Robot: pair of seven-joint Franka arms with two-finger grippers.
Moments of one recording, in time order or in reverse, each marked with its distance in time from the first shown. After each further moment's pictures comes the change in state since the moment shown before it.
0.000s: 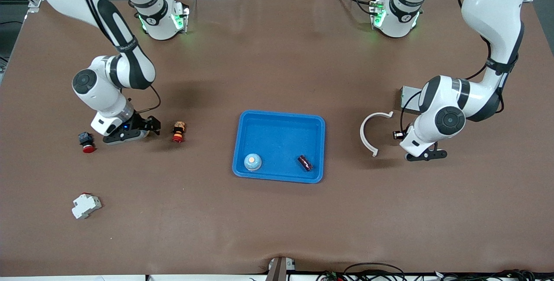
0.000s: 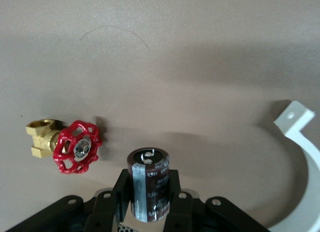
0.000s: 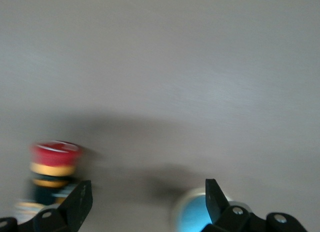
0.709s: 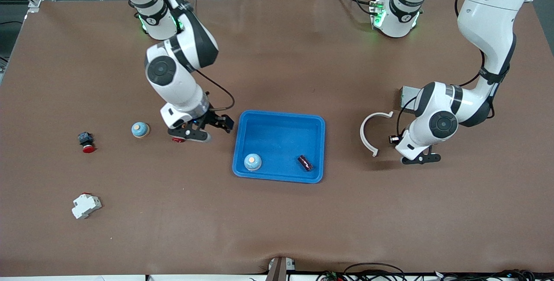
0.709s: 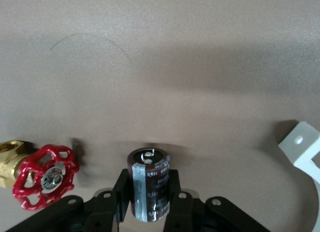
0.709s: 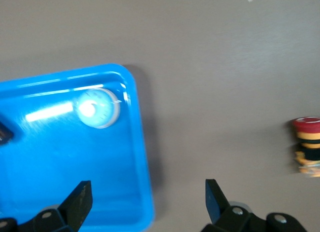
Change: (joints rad) left arm 0.002 0.063 0.001 0.004 0.009 0.091 -0.015; right arm 0.403 0.116 0.007 0.447 -0.003 -0.312 0.858
